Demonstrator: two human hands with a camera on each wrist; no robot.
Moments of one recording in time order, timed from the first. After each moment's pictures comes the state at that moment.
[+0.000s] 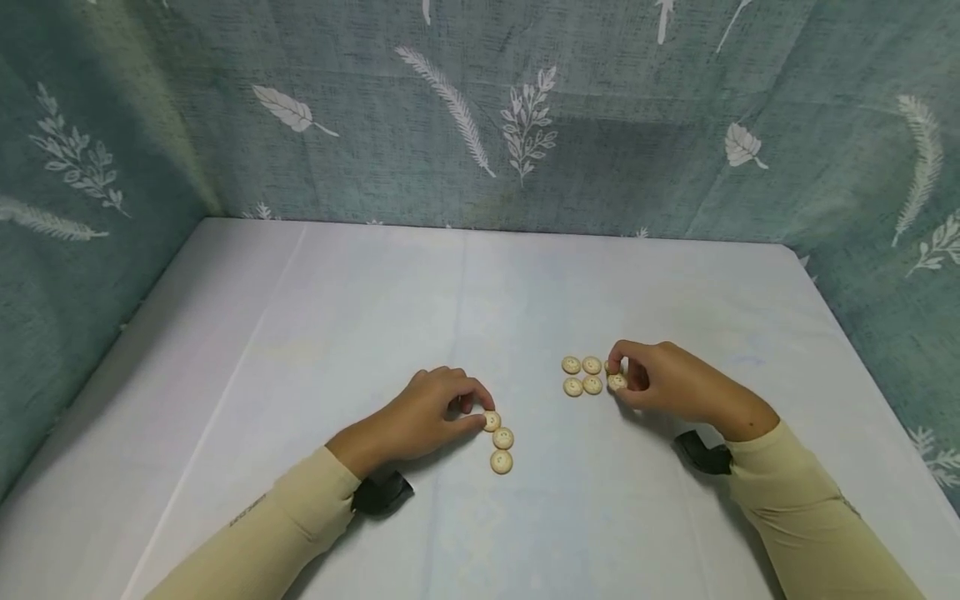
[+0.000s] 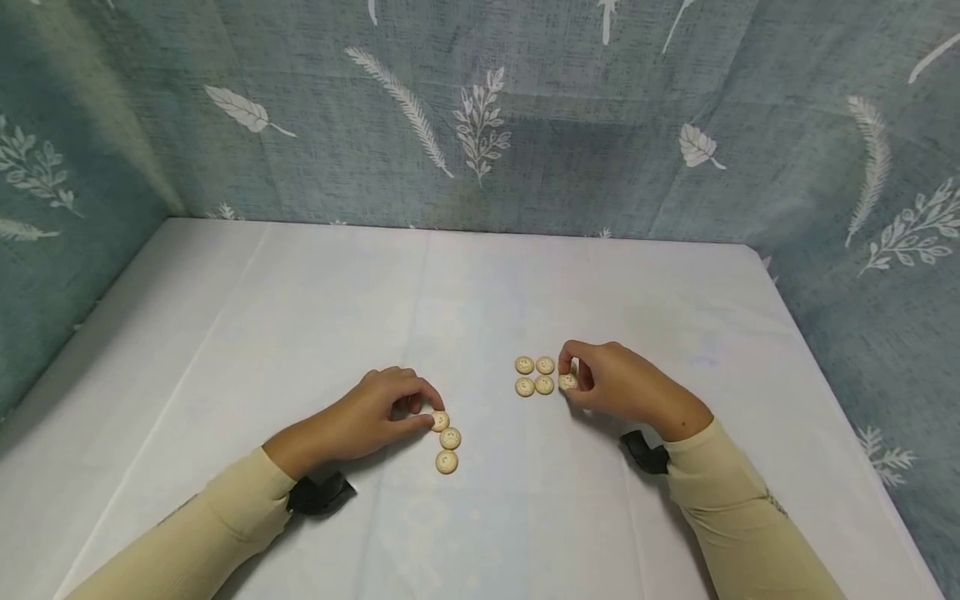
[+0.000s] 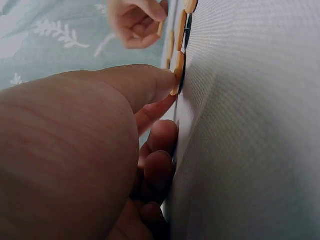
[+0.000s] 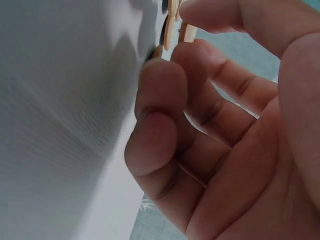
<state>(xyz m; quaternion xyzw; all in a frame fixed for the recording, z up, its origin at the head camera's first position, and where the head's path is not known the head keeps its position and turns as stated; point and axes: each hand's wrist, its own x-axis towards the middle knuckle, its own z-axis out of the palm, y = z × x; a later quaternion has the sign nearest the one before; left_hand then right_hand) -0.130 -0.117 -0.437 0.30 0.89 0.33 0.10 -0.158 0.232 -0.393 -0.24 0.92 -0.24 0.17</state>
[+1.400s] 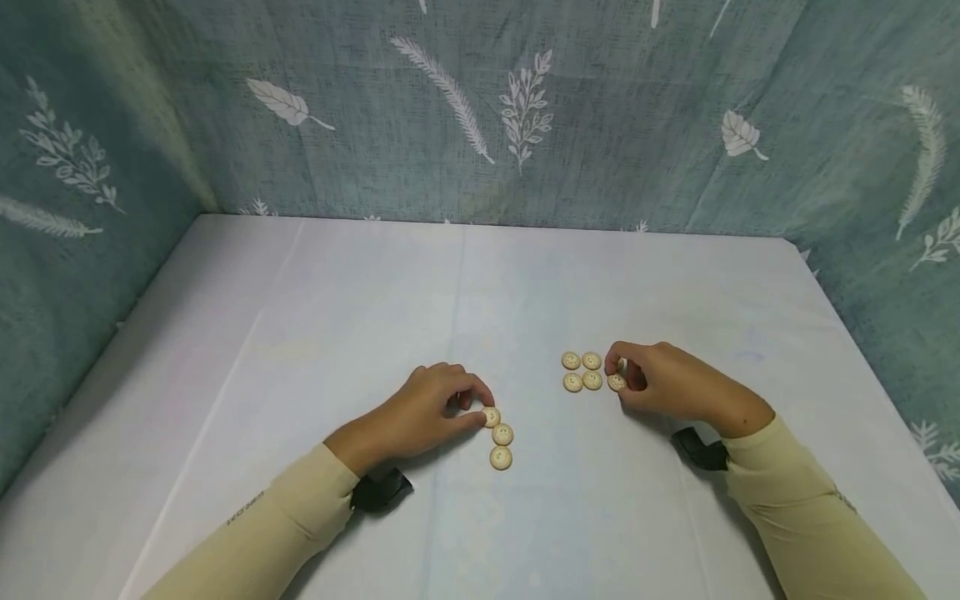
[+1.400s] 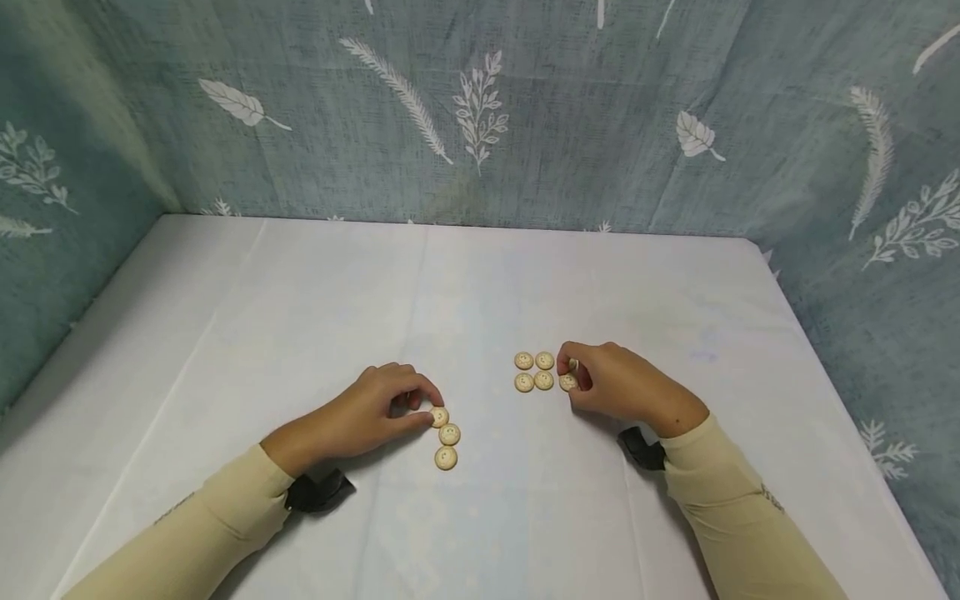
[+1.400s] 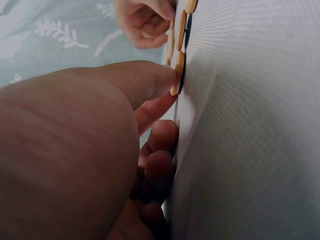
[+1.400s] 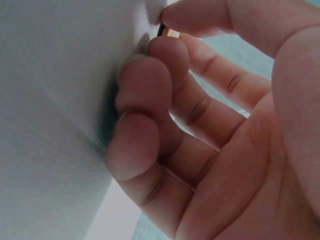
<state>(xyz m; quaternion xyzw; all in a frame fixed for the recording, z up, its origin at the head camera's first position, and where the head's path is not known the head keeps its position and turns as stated) -0.124 -0.145 -0.441 0.34 0.88 0.32 0.10 -0.125 0.204 -0.401 -0.21 0.94 -0.22 0.15</state>
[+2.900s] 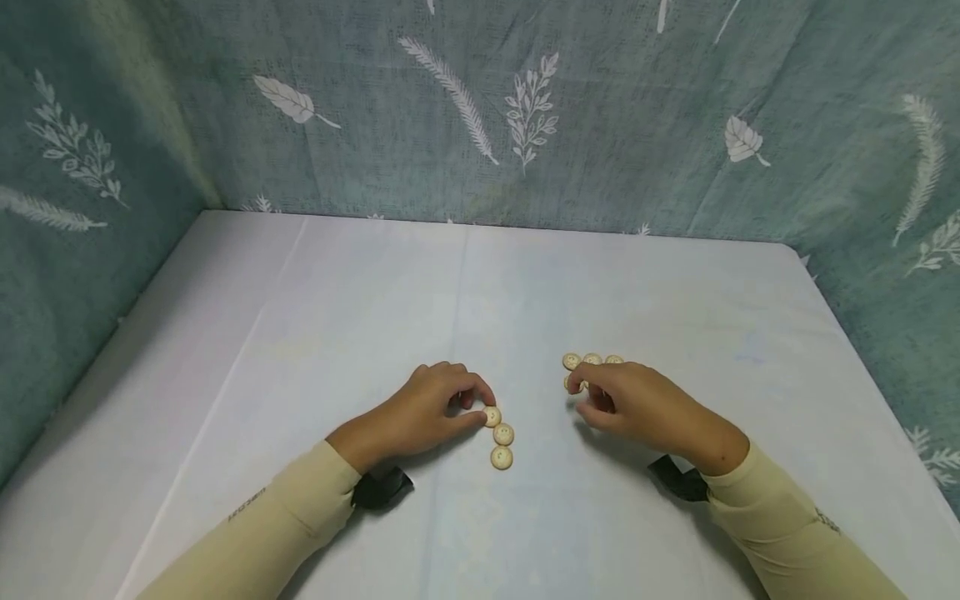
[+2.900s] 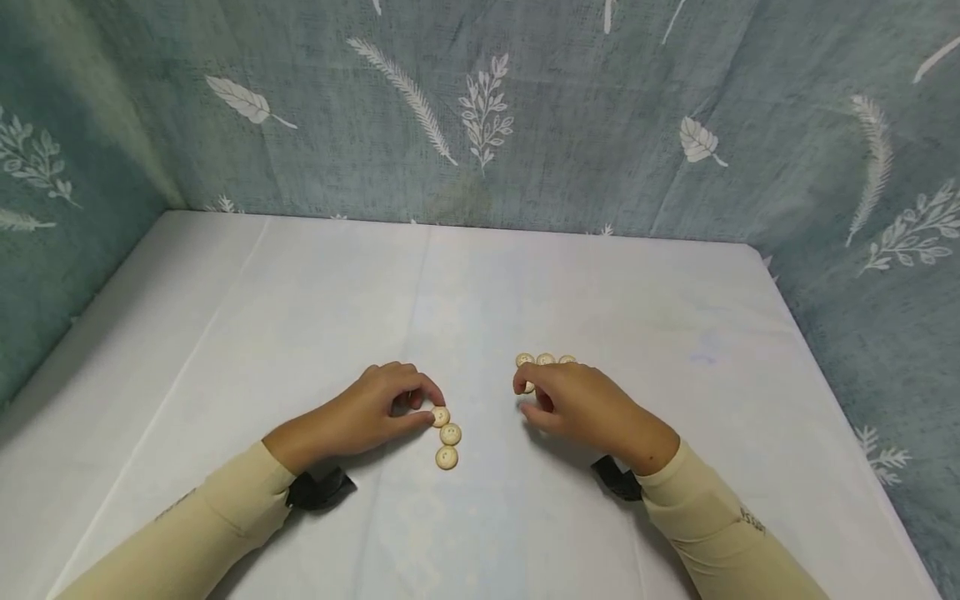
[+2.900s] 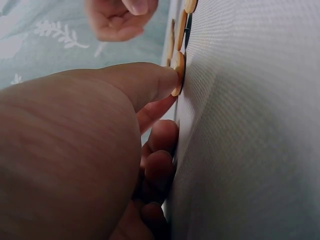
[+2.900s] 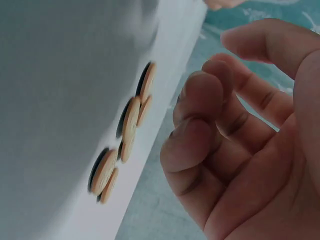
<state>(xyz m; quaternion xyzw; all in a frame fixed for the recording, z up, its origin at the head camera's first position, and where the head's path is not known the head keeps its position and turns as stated) -0.125 -0.147 -0.439 0.34 0.88 0.31 0.10 -0.099 0.154 -0.391 -0.29 0.94 -0.19 0.07</state>
